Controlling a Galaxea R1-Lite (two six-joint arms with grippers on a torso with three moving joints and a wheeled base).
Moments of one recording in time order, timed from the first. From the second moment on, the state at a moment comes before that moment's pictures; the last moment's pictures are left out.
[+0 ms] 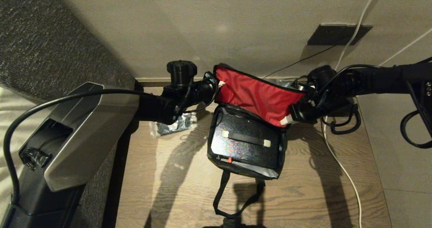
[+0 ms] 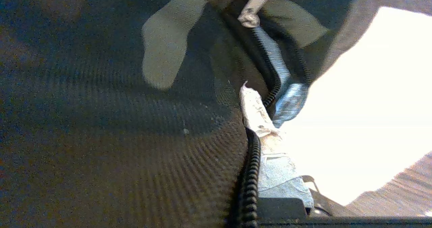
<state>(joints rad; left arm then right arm) -0.46 2.32 -1.77 -0.52 -0.25 -1.13 0.13 2.25 -1.86 0.59 0.46 0.01</state>
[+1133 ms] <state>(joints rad) -0.51 2.15 -1.48 -0.53 -0.23 -1.13 0.13 2.30 -1.92 0.60 0.41 0.00</state>
